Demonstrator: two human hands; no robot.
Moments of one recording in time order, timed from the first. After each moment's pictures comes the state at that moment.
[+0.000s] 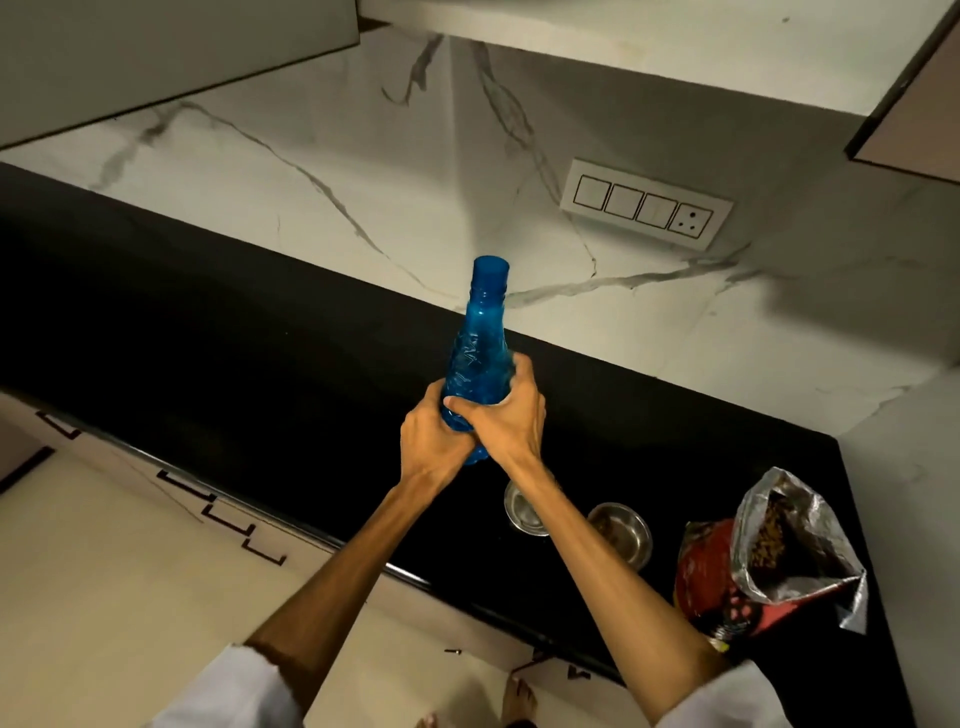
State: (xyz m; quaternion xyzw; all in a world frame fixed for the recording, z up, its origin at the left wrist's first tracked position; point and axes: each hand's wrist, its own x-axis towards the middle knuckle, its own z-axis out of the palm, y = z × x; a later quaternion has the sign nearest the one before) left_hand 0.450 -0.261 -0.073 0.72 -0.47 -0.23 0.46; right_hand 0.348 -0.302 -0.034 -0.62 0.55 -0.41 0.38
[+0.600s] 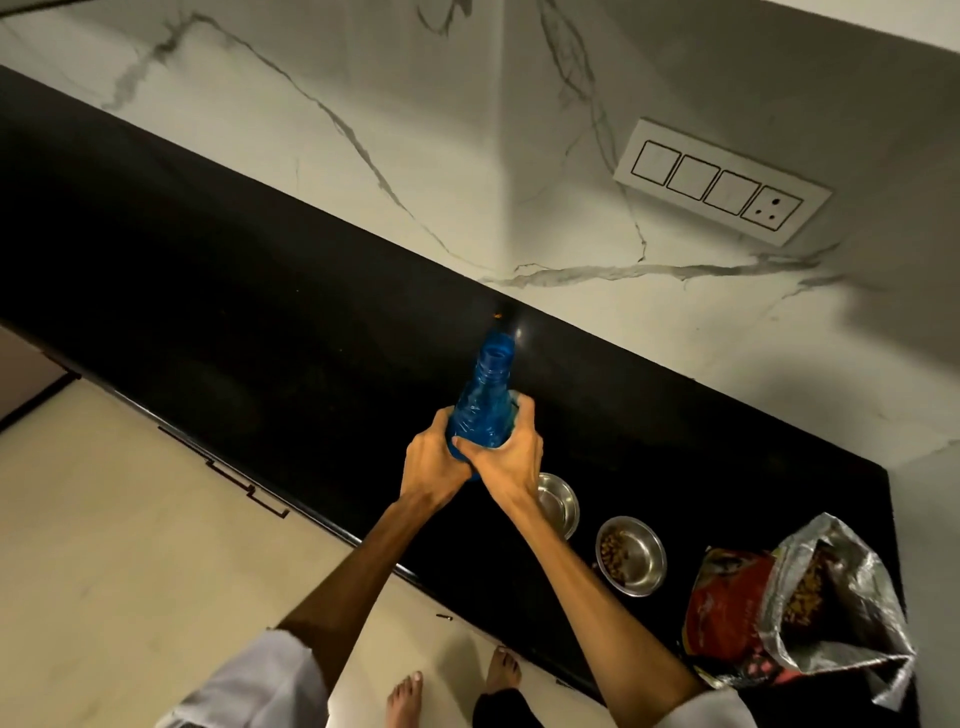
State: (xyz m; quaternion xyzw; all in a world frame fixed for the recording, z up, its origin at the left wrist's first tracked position) left_hand 0.463 -0.276 -0.167 0.74 -0.47 -0.28 0.39; right_hand 0.351 -0.323 -0.143 -0.62 0.57 -0.34 0.41
